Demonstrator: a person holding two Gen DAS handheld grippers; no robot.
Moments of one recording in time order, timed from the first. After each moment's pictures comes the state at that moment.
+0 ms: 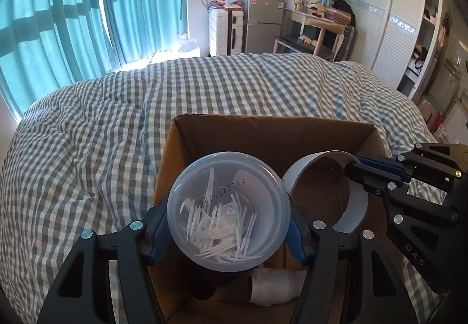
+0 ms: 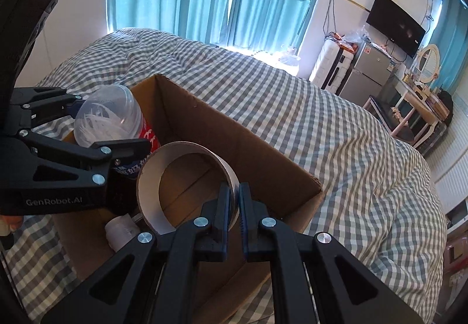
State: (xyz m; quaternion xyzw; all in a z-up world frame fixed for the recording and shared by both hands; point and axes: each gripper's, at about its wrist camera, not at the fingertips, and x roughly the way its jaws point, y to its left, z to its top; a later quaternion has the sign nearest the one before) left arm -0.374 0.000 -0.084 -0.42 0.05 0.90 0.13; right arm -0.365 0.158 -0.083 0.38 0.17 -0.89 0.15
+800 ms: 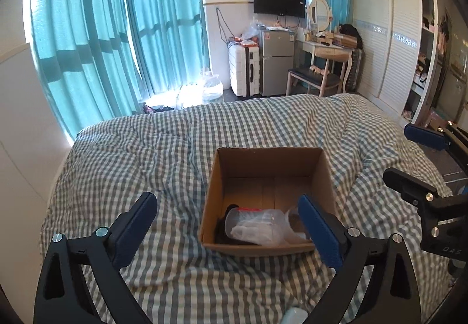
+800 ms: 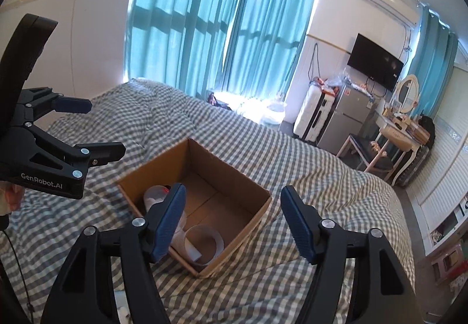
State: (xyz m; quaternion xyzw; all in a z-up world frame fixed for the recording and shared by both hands) left arm -0.231 -0.026 0.055 -0.35 0.06 0.93 0.07; right arm -0.206 0.175 0.062 0.27 0.16 -0.94 0.15
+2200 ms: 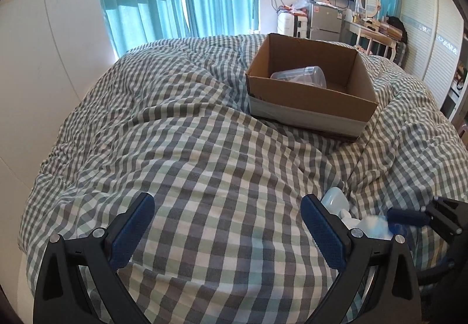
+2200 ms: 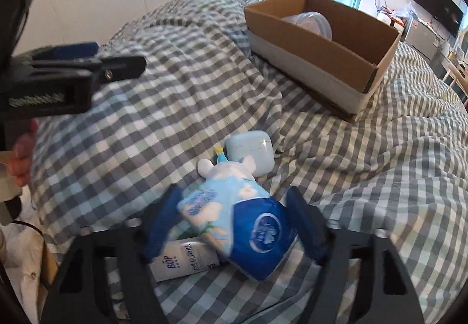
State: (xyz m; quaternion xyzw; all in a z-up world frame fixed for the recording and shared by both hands) left arm -0.081 -0.070 -0.089 -0.41 0.02 0.91 -0.05; right arm -0.081 0.131 -0.130 0.45 0.14 -0.84 0.28
